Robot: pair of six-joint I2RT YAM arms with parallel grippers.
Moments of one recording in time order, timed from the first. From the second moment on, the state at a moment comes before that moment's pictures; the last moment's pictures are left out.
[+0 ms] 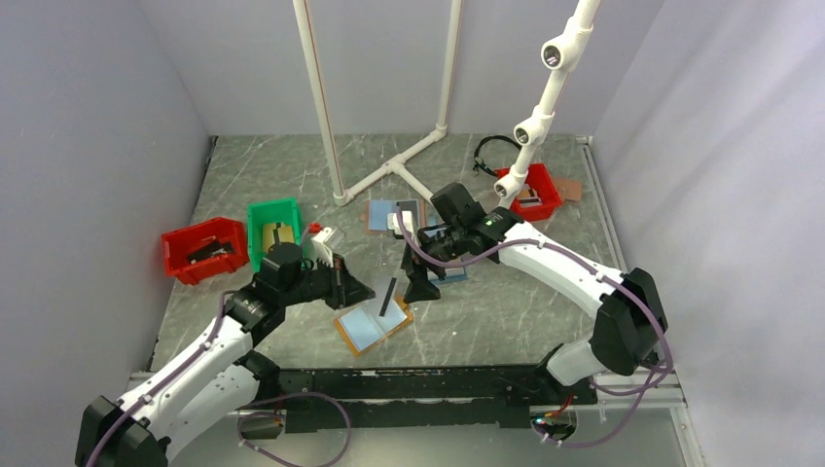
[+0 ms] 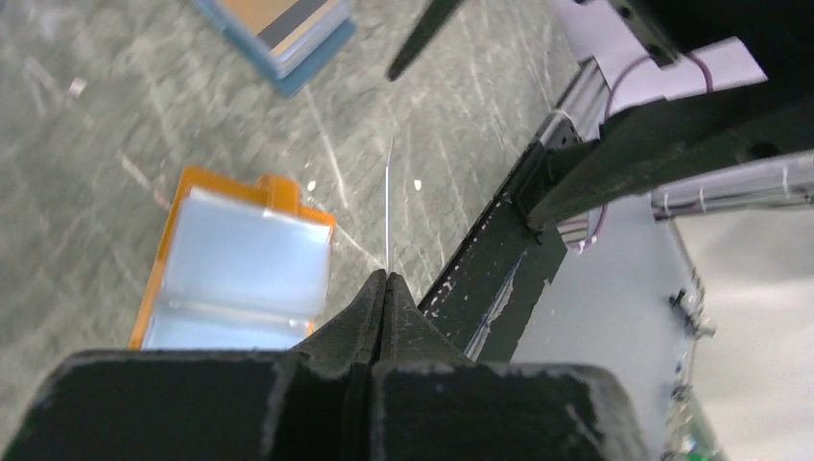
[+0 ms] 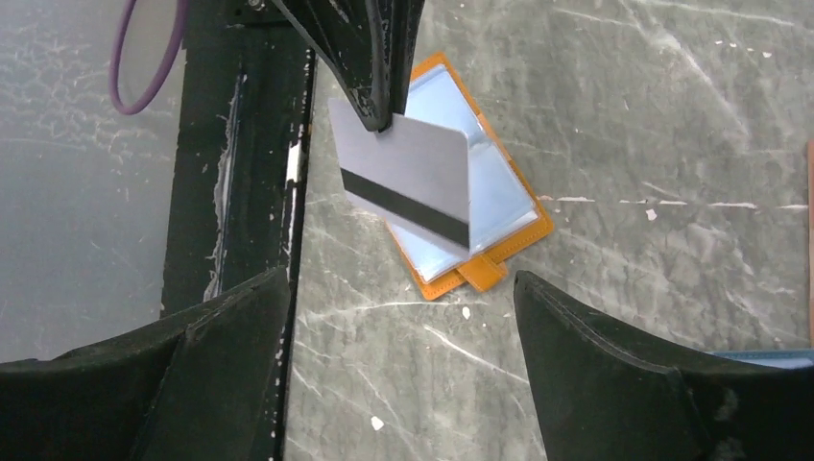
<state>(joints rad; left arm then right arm) -0.53 0.76 0.46 -0.14 0.55 -0.55 0.74 1.47 1.17 -0.61 -0.80 -0.49</state>
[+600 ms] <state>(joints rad) -0.66 0.89 0.46 0.07 0.66 -0.38 0.70 1.52 1.17 -0.69 -0.92 -0.58</state>
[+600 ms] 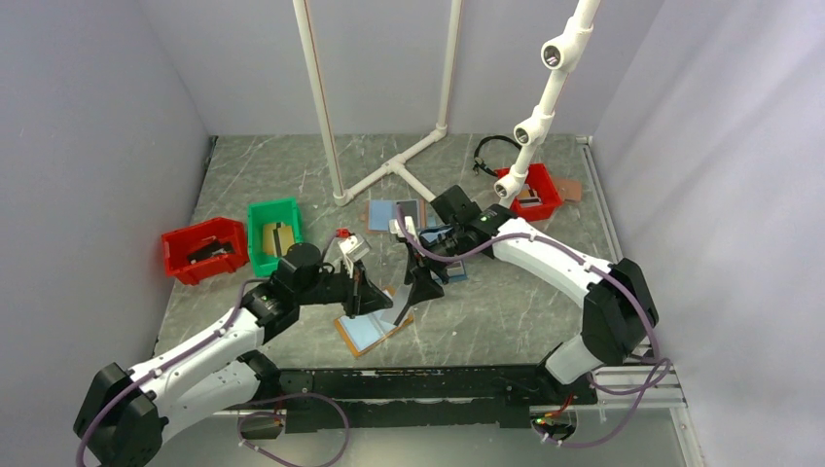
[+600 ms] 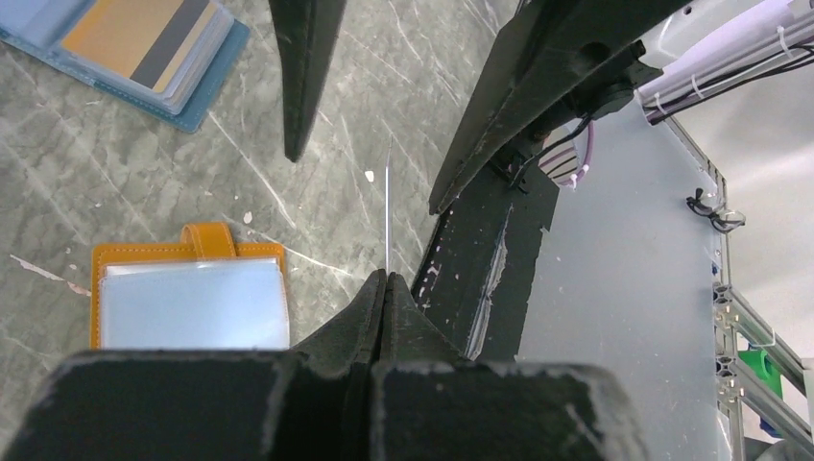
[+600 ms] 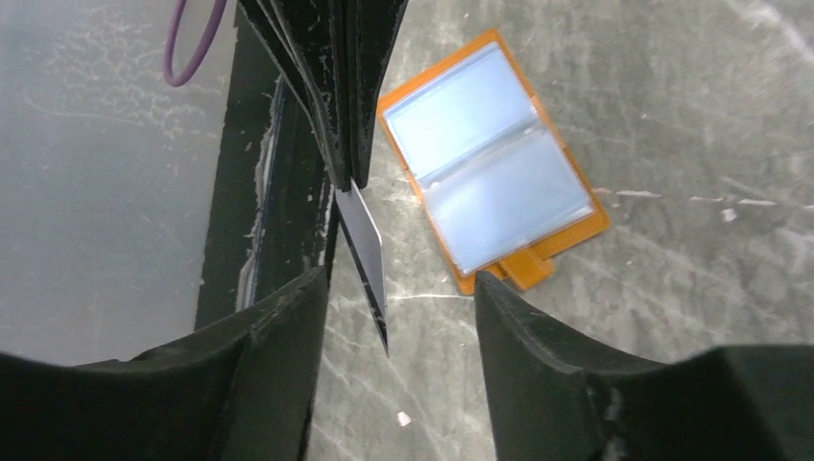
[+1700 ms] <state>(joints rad) -0.66 0.99 0.93 -0.65 0.06 -0.17 0.35 1.15 1.01 -1.17 -0.78 -1.13</state>
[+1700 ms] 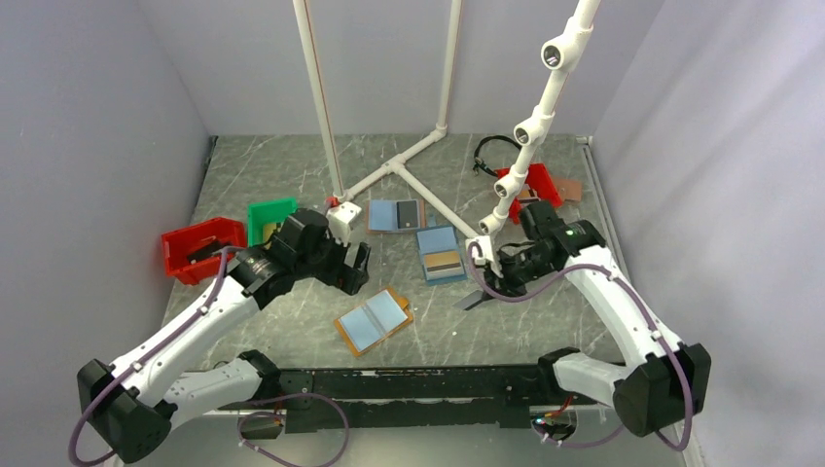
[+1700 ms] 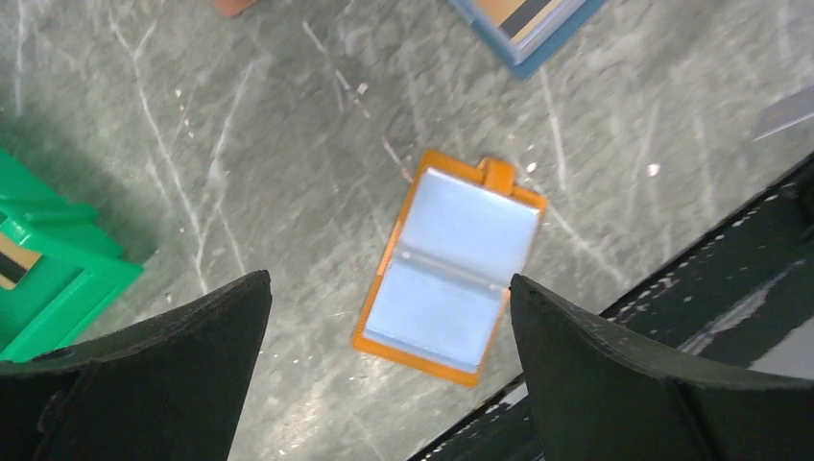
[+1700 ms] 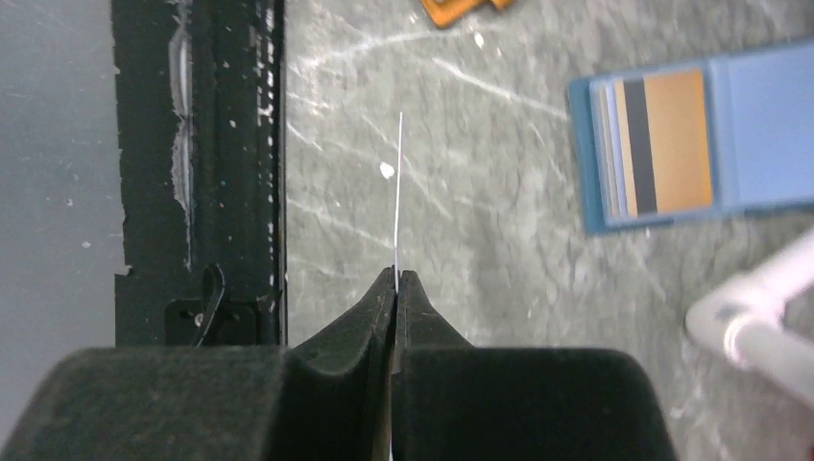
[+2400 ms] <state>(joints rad) -0.60 0.95 0.84 -0.63 0.08 -0.07 -0.41 1.27 1.01 -1.14 -0.68 -1.14</state>
